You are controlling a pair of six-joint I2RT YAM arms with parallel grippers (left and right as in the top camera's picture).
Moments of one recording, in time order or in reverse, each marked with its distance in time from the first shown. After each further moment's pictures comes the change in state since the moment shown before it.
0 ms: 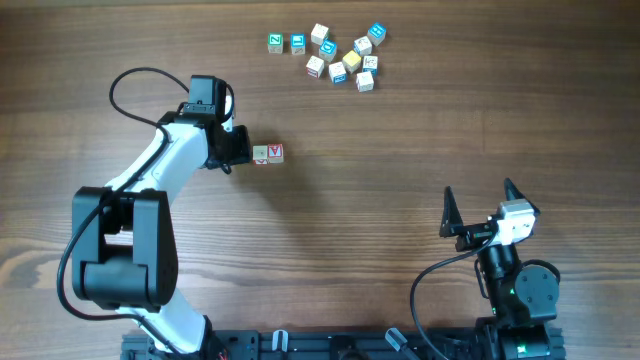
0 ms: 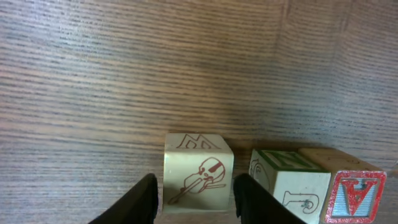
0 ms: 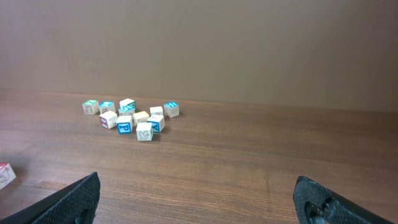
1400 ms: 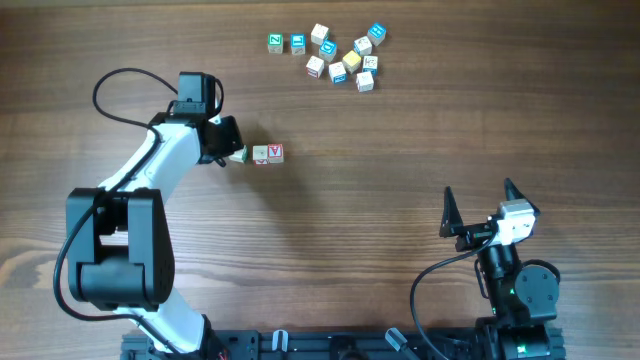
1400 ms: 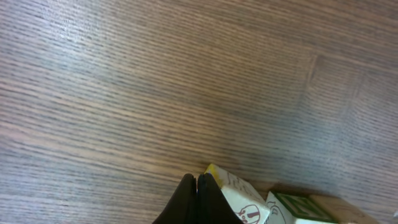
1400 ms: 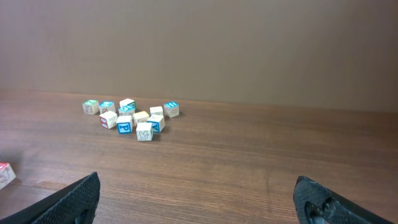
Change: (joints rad) left arm 0.040 0.000 -0.003 0.076 -0.036 -0.092; right arm 0.000 0.000 0.000 0.000 0.000 0.000
